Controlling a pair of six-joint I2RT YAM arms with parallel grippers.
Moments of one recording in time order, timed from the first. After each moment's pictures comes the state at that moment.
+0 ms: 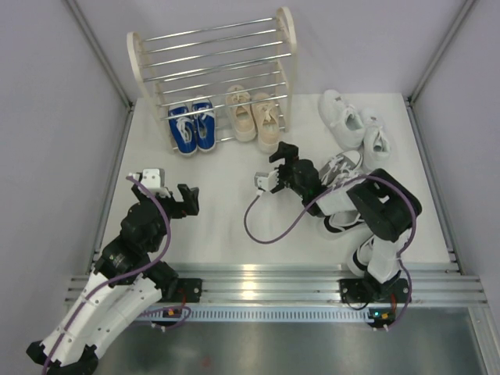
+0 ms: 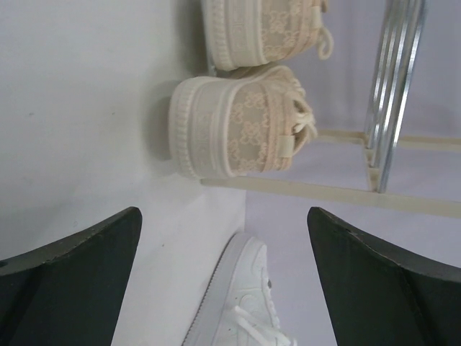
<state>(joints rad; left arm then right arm) -0.60 0.39 0.65 -0.47 -0.44 -0.28 0.66 1.85 0.76 0.81 0.03 -1.40</state>
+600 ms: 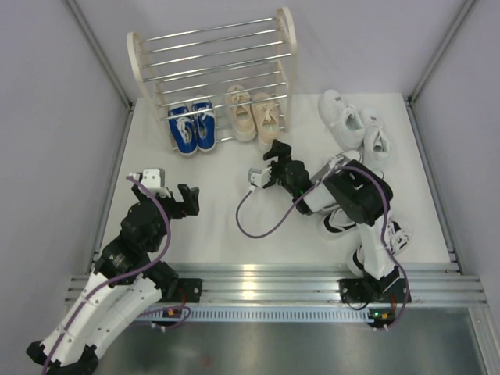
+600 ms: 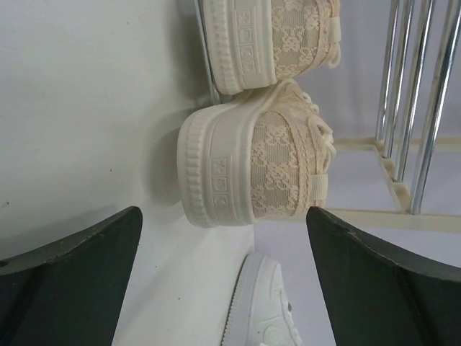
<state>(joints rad) -0.60 0.39 0.65 -0.47 -0.44 -0.28 0.67 2.08 0.86 1.06 0.05 -1.36</state>
